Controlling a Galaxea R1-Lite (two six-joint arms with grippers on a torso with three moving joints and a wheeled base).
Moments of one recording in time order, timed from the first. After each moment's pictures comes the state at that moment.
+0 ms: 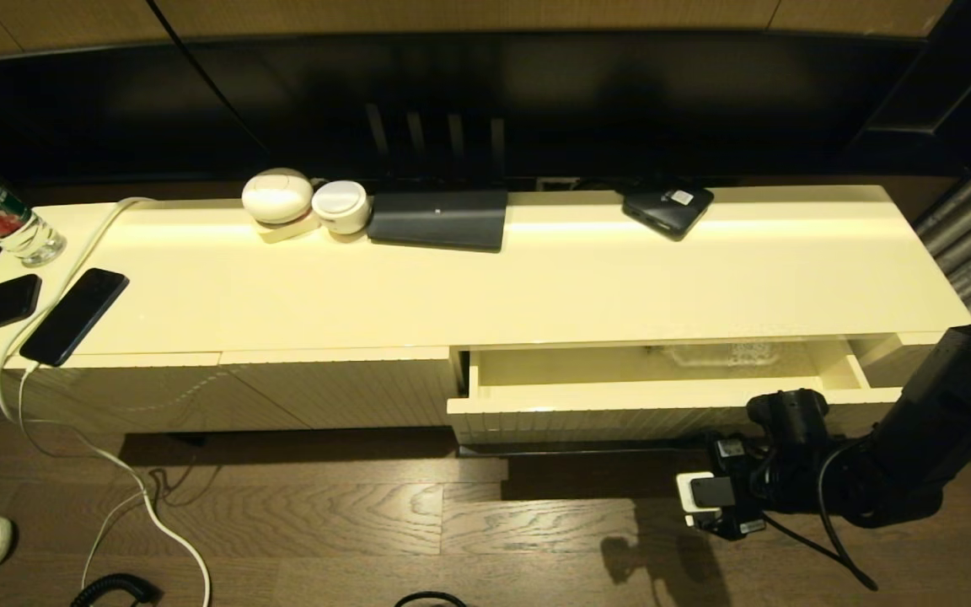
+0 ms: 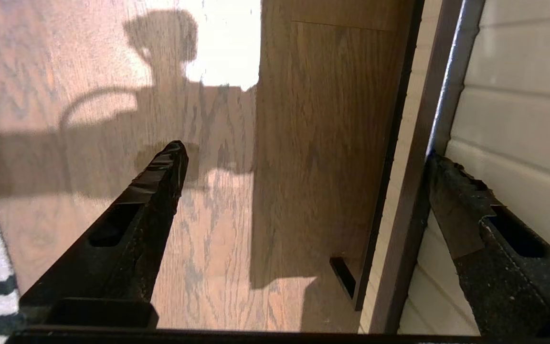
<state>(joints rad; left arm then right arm) 0.00 0.00 0.00 0.00 0.00 0.01 0.11 2.23 -0.77 -0.60 0.28 -1.52</state>
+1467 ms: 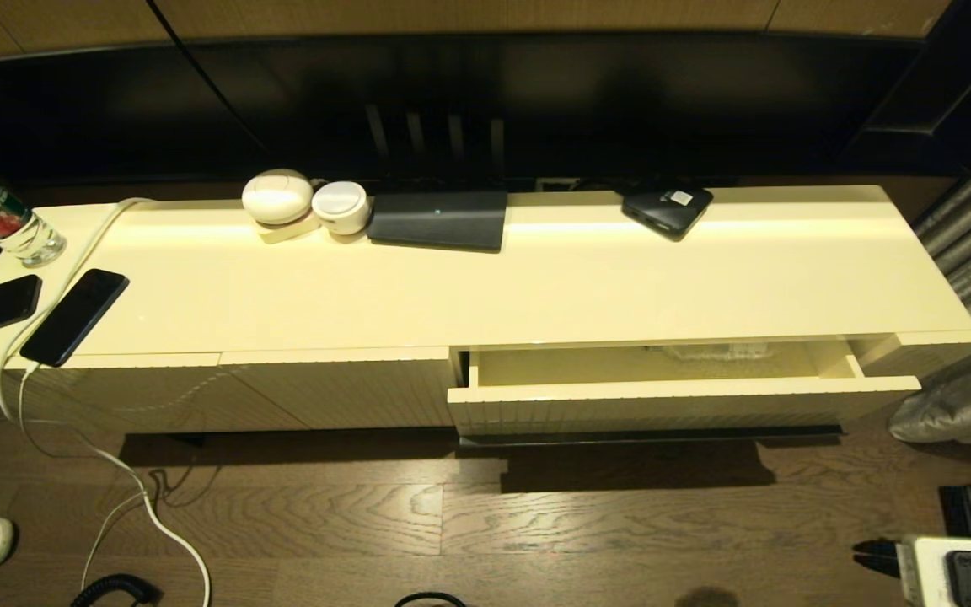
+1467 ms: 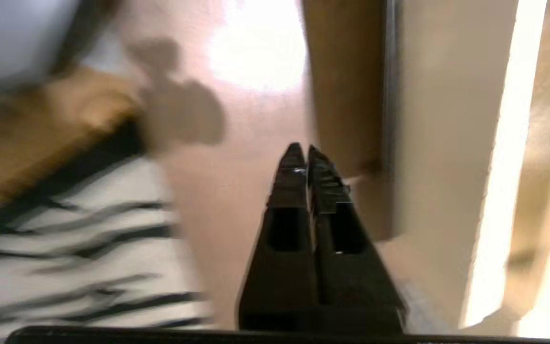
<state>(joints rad) 0.00 0.00 0.00 0.00 0.00 0.01 0.05 1.17 -0.52 0.17 0.28 -1.30</state>
